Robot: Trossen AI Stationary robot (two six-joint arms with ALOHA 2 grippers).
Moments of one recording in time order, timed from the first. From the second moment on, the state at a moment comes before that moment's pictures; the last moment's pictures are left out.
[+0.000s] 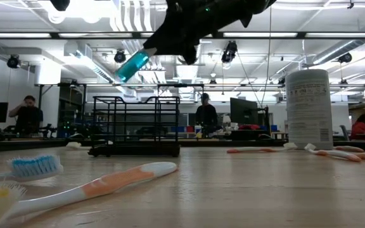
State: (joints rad) left arm 0.01 0.51 0.68 0.00 -0.21 -0.20; right arm -0.07 1.78 1.32 0.00 -0.08 0.15
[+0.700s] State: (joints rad) left arm 0.01 0.53 0.68 -0.02 -0.21 -0.21; right arm -0.07 1.79 1.32 -0.14 -0.08 0.15
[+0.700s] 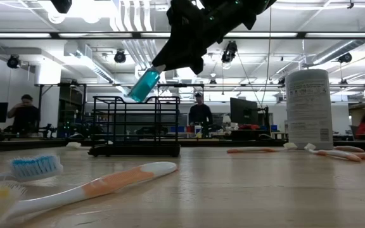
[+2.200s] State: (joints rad) left arm 0.00 0.84 0.68 -0.22 -0.09 -0.49; right arm -0.07 1.71 1.43 -0.02 -0.16 0.10
